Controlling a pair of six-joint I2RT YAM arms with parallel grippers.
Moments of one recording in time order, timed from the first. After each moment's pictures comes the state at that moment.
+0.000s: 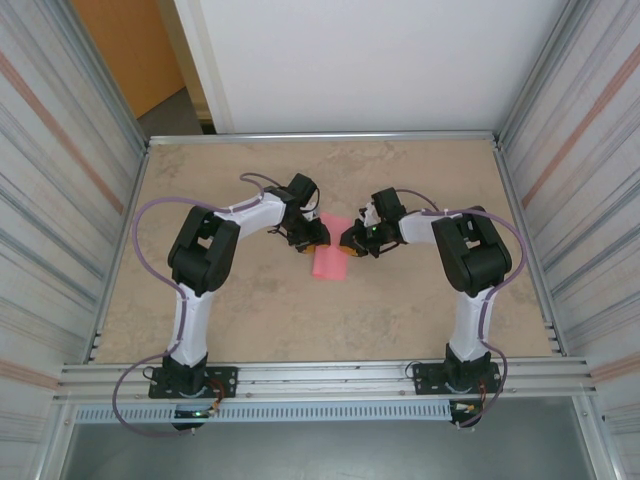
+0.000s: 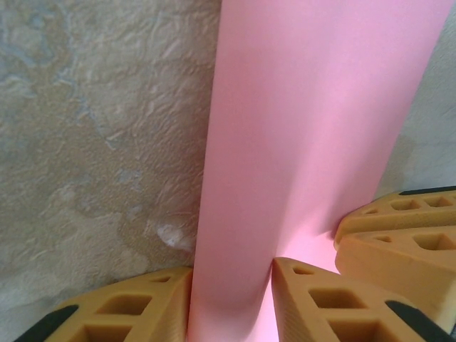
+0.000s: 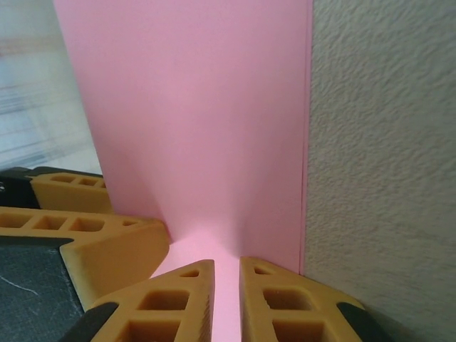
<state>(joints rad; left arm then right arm) -0.56 2.16 1.52 -0.67 0.40 -0.63 0.39 1.98 1.07 -0.14 -0.68 0.77</state>
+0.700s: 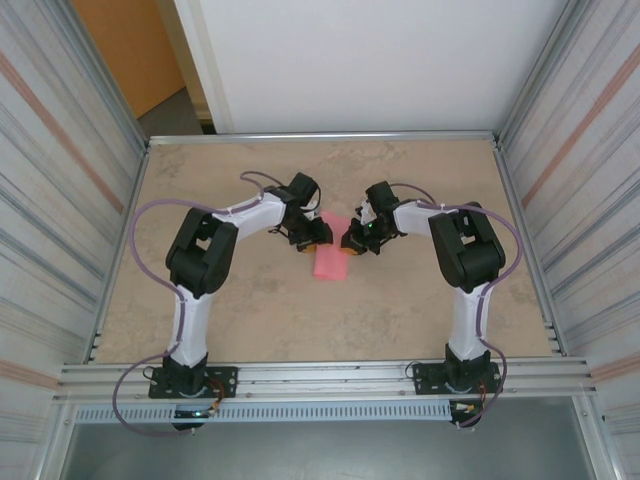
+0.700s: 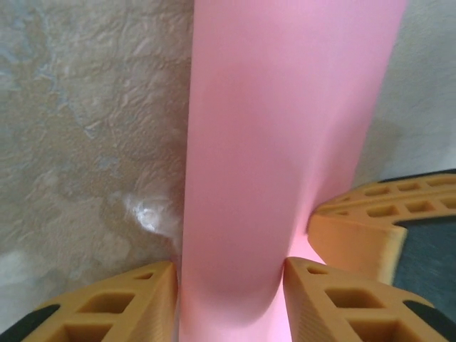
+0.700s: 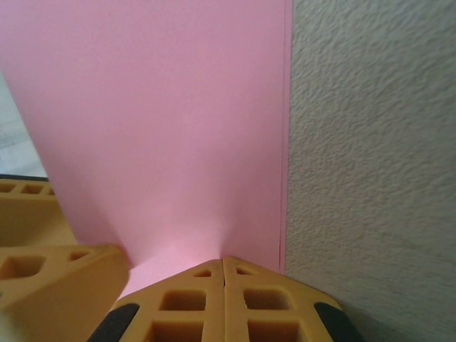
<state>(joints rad) -0.56 2.09 1.51 -0.67 0.39 -0.62 0.40 2.04 1.21 -0.39 -0.63 0.66</state>
